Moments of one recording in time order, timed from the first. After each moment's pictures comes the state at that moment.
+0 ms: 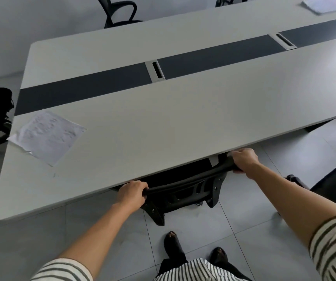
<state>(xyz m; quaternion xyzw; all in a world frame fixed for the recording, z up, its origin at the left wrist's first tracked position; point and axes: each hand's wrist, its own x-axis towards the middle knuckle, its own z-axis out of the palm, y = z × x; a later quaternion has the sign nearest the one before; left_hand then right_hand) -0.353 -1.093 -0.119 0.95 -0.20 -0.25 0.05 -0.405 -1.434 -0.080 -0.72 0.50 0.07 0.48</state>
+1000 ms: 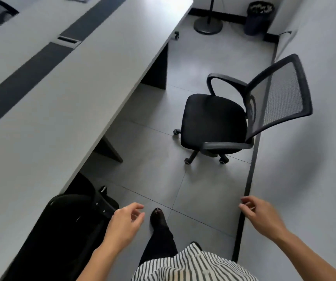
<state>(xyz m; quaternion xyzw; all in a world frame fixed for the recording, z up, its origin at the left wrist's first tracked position) -0.588 -1.446 -0.092 0.81 -0.42 -0.37 0.14 -0.937 -1.581 -0.129 -0.67 0.66 0.02 0.35</state>
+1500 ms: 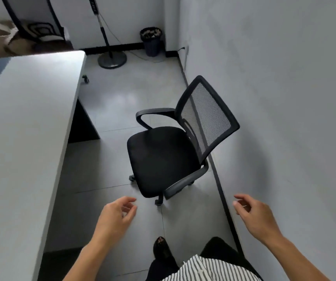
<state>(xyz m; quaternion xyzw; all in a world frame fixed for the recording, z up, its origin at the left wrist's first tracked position) -0.586 -1.777 -0.057 0.66 -0.64 -0.37 0.12 -0.937 -1.697 -0.089 -0.47 0.81 -0.20 0.31</state>
